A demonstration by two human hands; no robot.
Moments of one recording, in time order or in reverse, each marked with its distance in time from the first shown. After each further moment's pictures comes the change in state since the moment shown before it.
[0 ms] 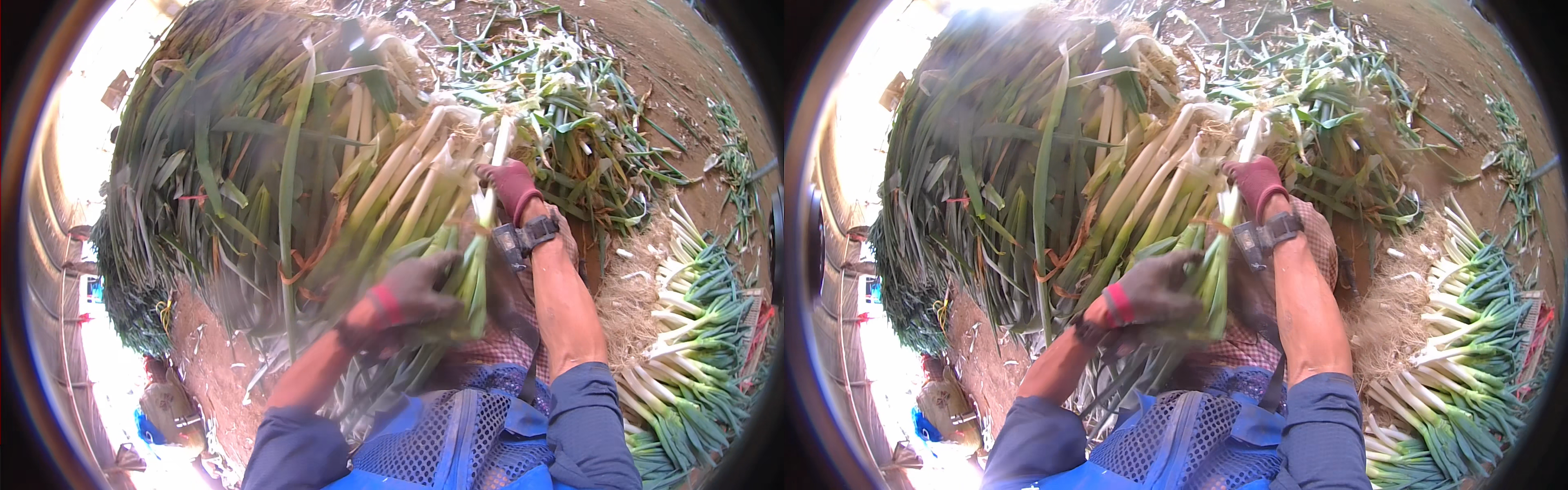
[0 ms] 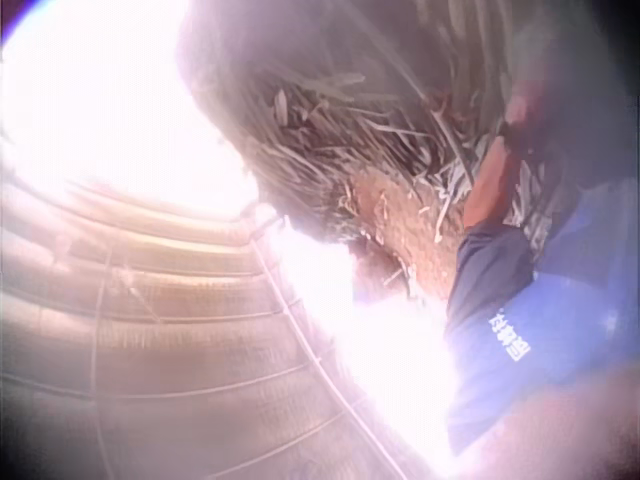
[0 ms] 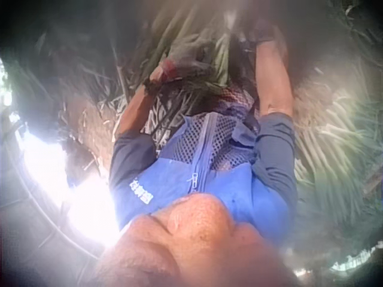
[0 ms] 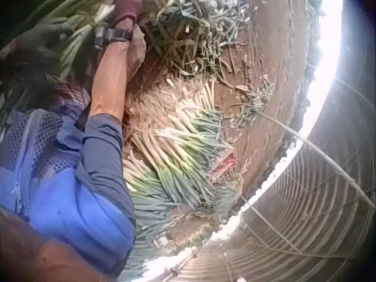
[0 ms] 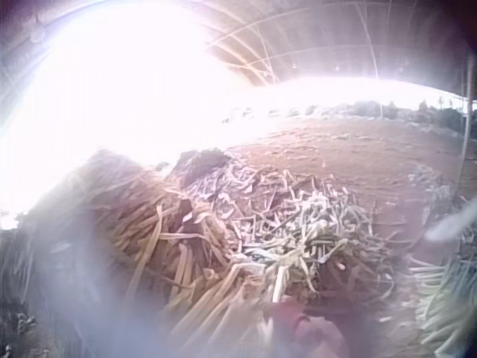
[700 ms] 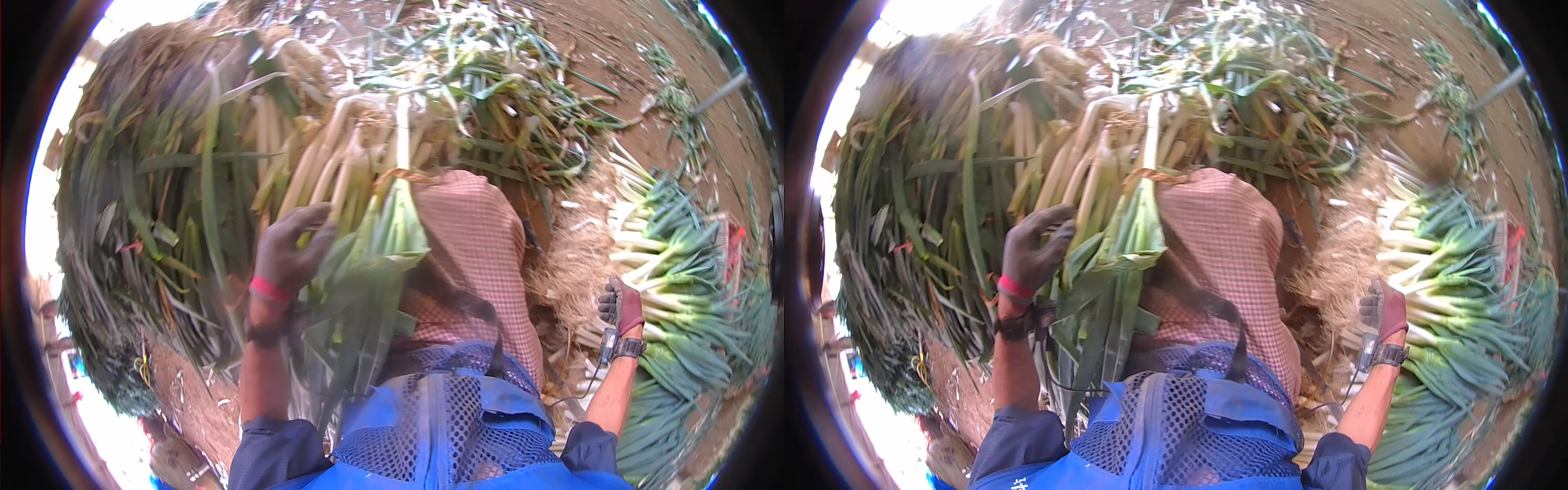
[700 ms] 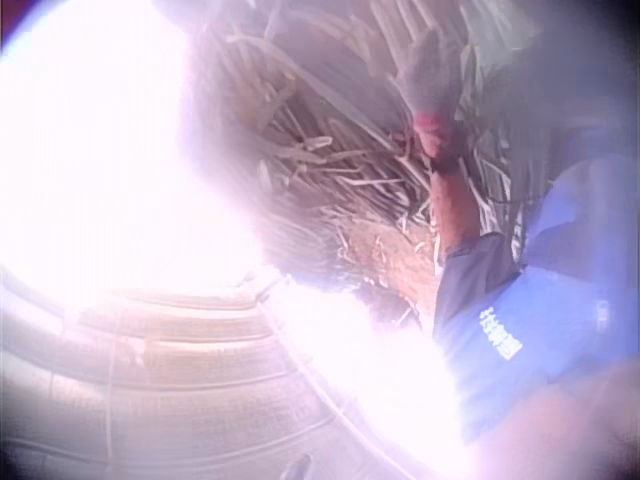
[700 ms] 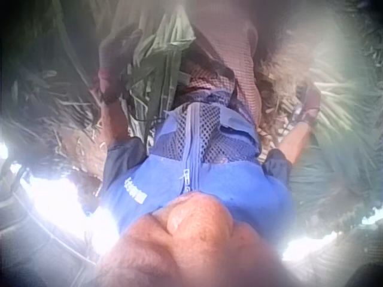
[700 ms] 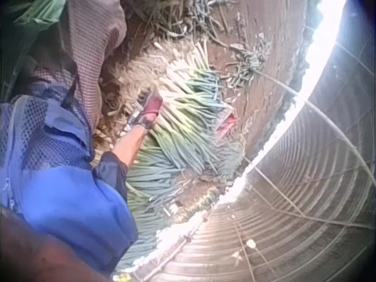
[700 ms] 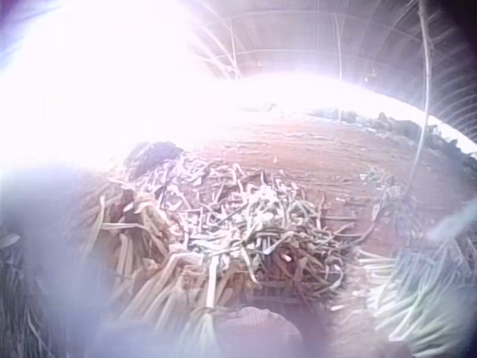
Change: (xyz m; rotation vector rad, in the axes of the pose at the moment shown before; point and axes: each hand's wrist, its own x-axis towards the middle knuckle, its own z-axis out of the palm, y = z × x) left_hand 0.001 -0.004 -0.057 0.292 0.422 0.208; right_hand -0.327 0.182 -0.305 0.193 0.613 0.758
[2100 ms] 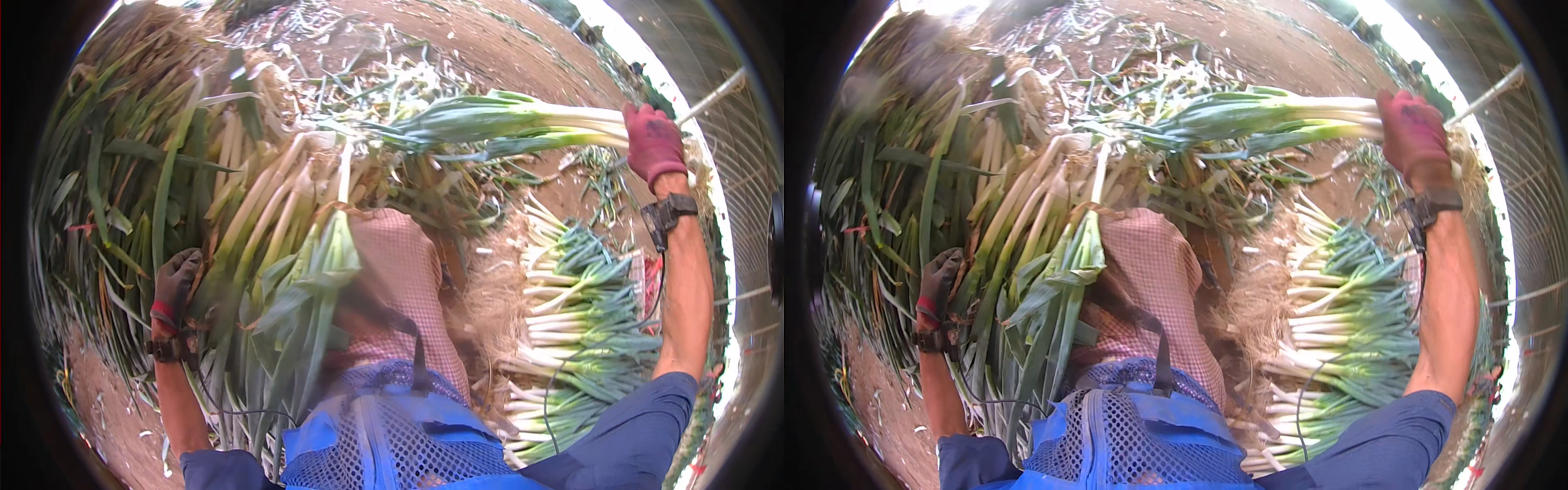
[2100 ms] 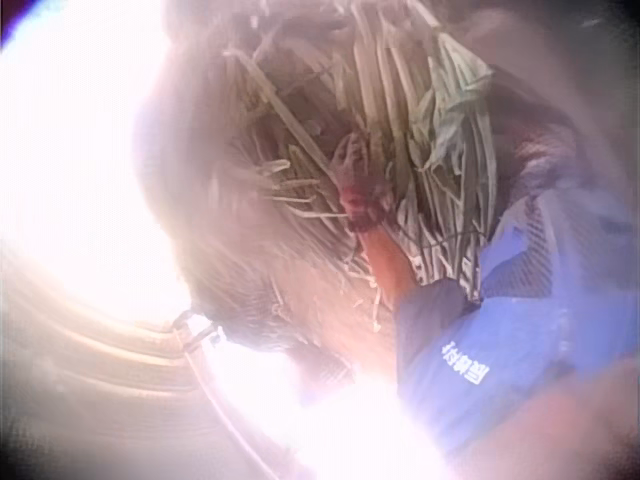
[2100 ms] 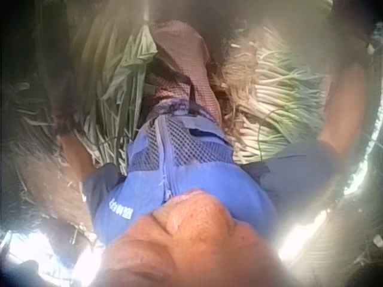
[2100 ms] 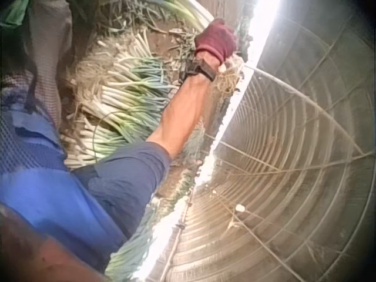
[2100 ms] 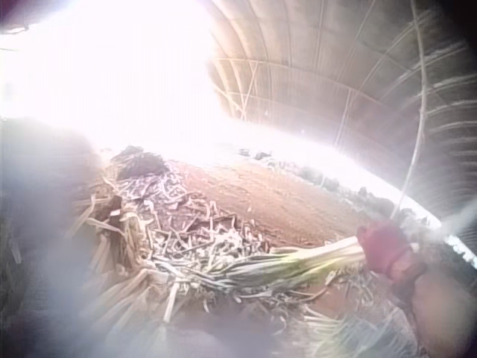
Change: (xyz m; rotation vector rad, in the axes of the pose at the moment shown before) left_hand -0.070 -0.164 -0.071 -0.509 0.160 -0.558; right_hand -0.239 -0.391 0.015 -1.900 1.174 -1.252
